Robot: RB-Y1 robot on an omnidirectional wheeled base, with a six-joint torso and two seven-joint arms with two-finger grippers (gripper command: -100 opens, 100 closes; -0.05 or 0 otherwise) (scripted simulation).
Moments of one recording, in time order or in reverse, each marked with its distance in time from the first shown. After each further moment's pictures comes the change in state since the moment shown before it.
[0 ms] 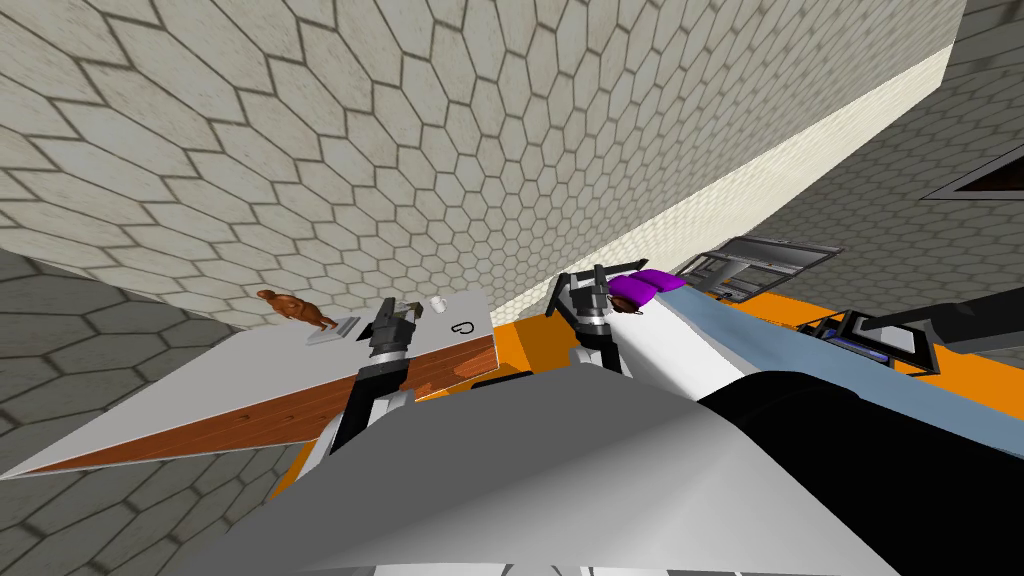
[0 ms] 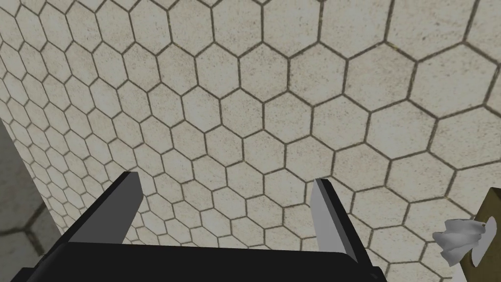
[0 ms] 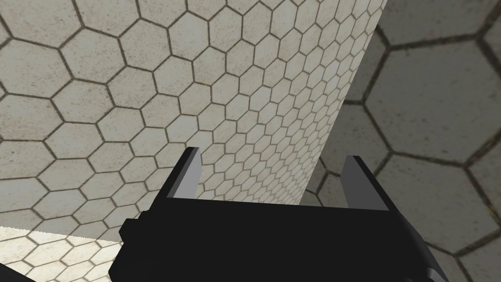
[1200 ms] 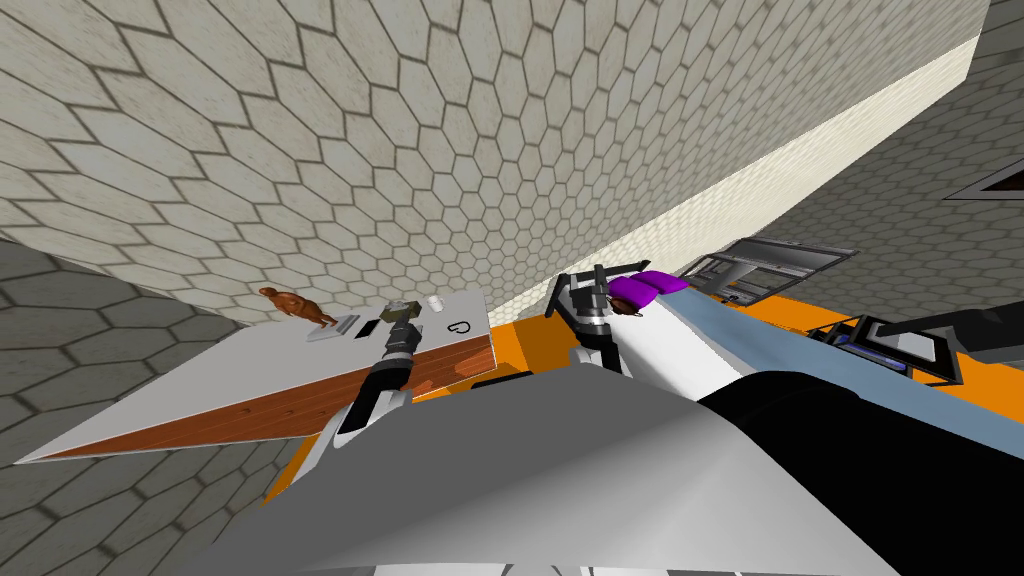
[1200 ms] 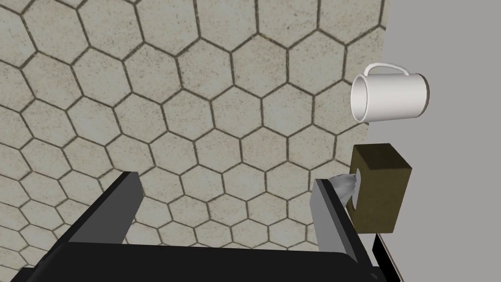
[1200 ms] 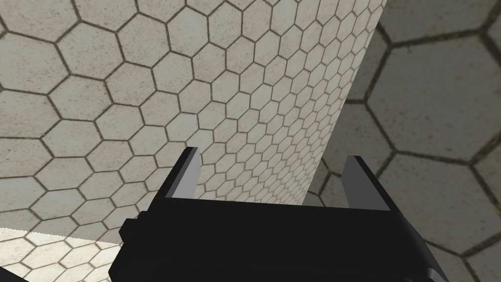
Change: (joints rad) left arm -0.037 0.070 0.005 0.092 0.006 0.283 0.021; right arm 0.000 0.000 0.000 0.000 0.000 0.000 0.000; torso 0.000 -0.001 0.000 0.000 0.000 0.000
